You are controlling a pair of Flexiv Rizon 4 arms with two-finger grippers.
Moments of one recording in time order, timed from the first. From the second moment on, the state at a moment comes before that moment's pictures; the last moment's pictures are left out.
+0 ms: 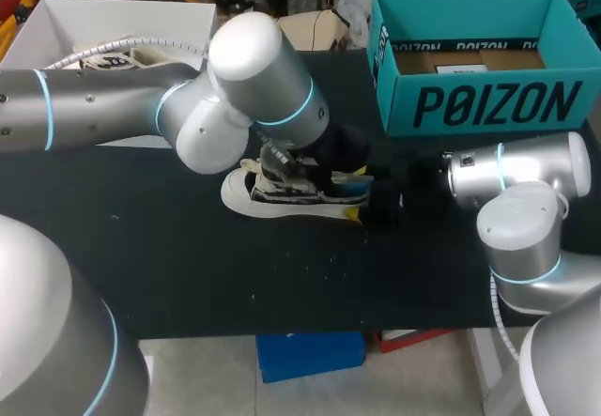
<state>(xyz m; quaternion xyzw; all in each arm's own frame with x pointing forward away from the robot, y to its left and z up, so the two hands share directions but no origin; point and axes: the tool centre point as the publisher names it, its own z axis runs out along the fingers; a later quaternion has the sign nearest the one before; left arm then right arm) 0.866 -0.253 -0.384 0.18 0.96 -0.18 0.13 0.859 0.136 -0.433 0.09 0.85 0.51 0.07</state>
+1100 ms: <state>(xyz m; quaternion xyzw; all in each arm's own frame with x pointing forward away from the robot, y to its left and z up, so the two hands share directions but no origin) 0.853 -0.253 -0.355 0.13 0.96 -0.22 0.13 0.859 0.136 -0.433 0.09 0.85 0.51 0.07</state>
